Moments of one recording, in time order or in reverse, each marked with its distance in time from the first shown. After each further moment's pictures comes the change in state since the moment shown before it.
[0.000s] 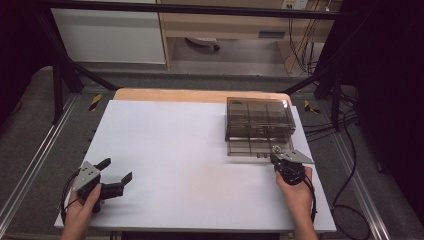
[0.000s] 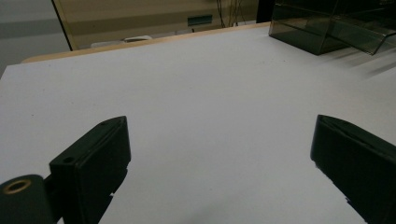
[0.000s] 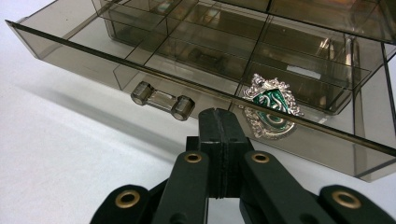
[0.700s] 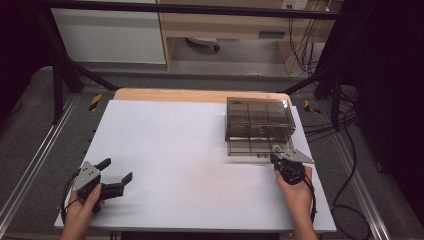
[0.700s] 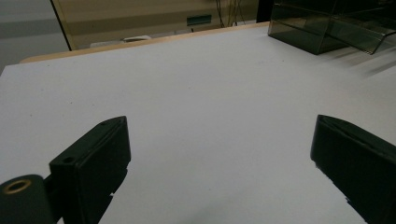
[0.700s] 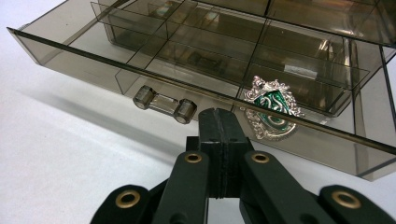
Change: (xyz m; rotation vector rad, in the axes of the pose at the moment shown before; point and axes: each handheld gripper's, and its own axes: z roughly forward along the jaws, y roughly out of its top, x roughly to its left) left arm 0.000 0.000 0.000 0.001 -0.003 0.001; right arm 0.000 0.001 0.000 -0.005 -0.001 0.007
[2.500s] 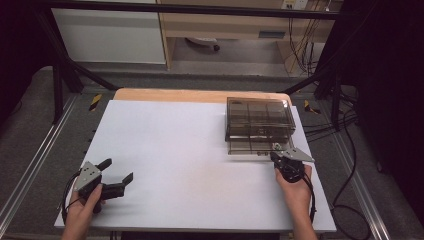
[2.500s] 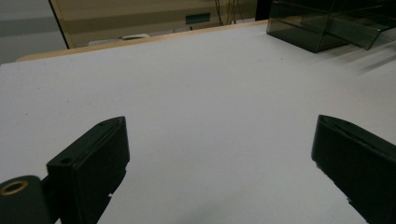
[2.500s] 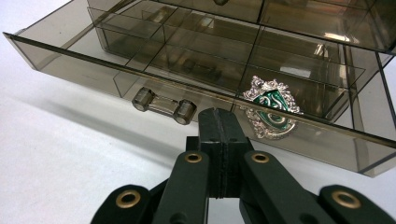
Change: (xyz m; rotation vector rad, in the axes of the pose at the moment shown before) left arm -0.001 0.000 0.001 0.006 -0.005 0.000; right arm -0.003 0.002 0.005 -0.020 -0.010 0.016
